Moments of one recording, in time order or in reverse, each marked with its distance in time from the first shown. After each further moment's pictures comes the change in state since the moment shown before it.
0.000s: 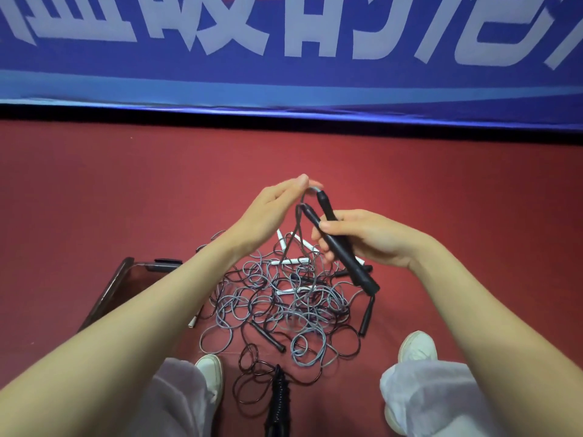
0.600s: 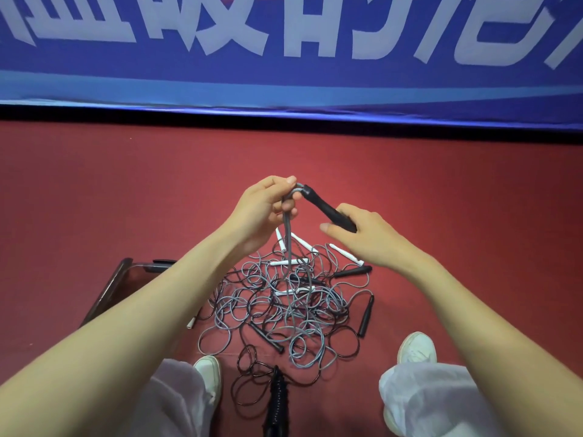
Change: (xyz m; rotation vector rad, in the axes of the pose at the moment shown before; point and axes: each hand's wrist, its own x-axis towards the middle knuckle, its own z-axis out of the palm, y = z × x) left_hand 0.006 0.001 0.003 -0.619 0.138 -0.211; right_hand 0.004 0.018 -0.008 -0.773 0.450 -0.089
